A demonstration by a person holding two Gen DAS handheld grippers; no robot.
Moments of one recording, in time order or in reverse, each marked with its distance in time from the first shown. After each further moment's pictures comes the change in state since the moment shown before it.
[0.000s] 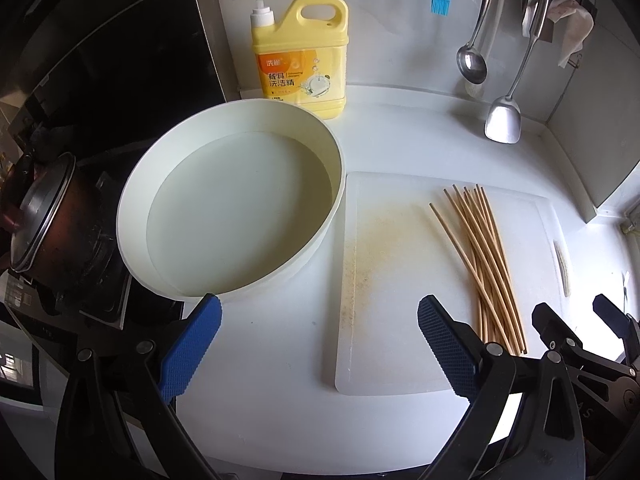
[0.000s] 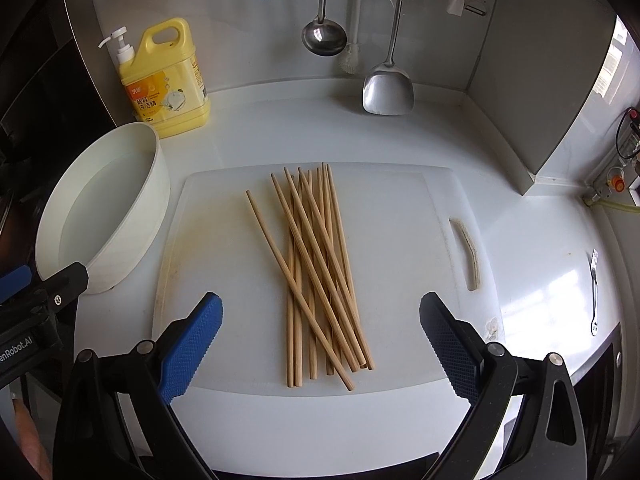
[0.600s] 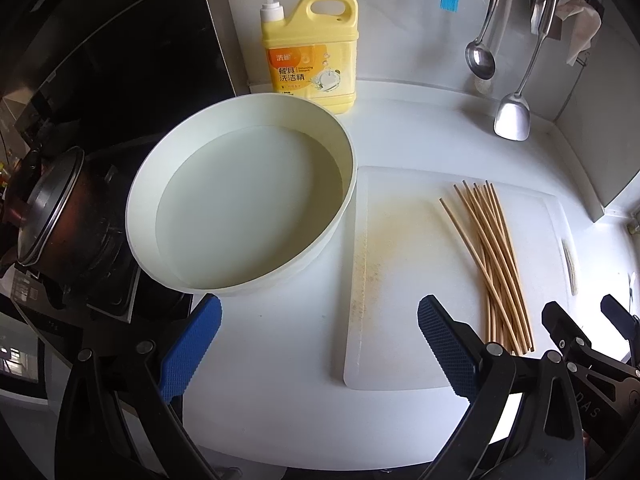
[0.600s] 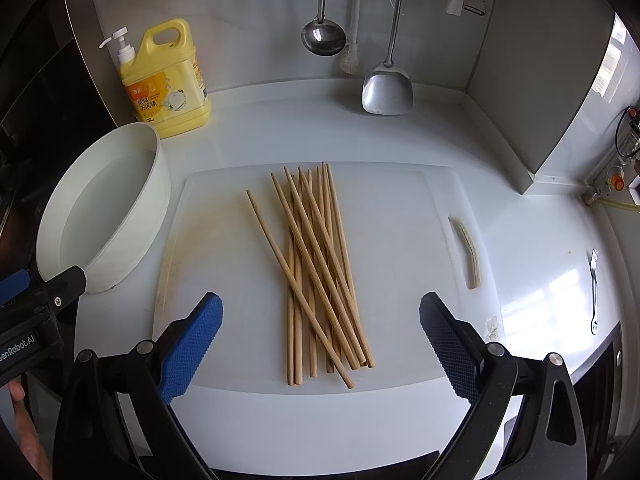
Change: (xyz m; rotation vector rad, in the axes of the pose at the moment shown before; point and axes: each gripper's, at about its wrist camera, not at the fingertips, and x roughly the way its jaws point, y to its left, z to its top) left arm 0.001 0.003 -0.003 -0.010 0.017 0.030; right arm -0.002 0.000 -0.003 0.006 0.000 -0.001
